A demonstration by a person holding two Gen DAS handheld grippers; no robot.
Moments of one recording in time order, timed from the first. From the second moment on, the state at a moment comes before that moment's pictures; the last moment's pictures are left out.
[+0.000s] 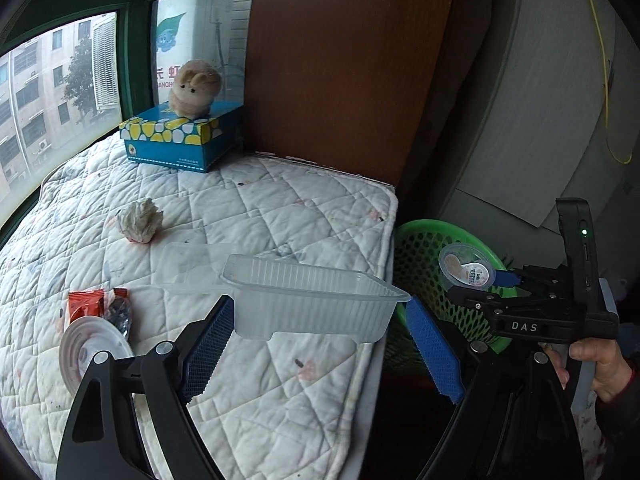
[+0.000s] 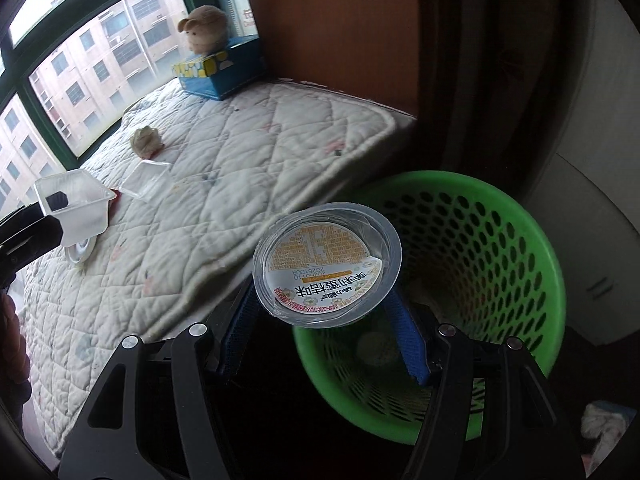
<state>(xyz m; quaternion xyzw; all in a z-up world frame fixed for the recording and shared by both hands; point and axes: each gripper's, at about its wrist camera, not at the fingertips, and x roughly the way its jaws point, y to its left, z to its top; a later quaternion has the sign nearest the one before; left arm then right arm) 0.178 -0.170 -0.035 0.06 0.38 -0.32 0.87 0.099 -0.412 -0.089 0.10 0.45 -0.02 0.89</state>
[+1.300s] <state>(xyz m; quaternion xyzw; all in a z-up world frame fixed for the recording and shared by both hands) 0.158 -0.365 -0.081 0.12 0.43 -0.41 0.80 0.023 -0.532 -0.063 0.15 0.40 -0.12 0.90</state>
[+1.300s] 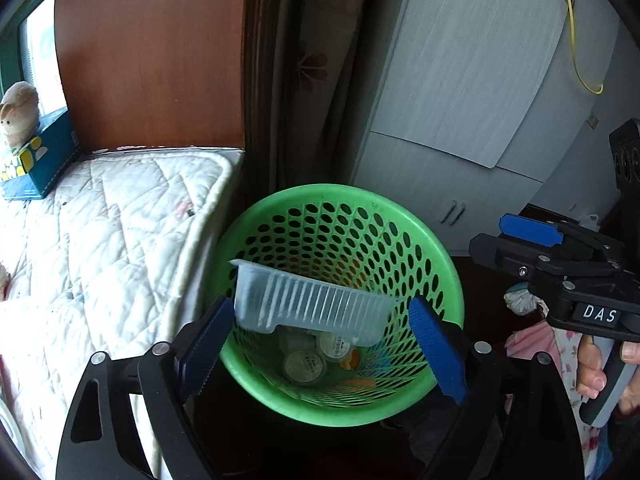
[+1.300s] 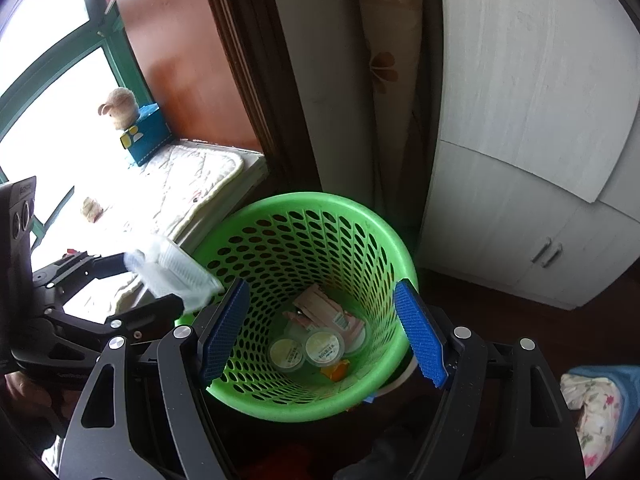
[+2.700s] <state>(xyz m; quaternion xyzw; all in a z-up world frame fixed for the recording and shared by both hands) 0.220 -0.063 -0.073 0.07 0.40 -0.12 0.90 0.102 -0.386 -0.051 0.10 0.42 0.02 0.90</state>
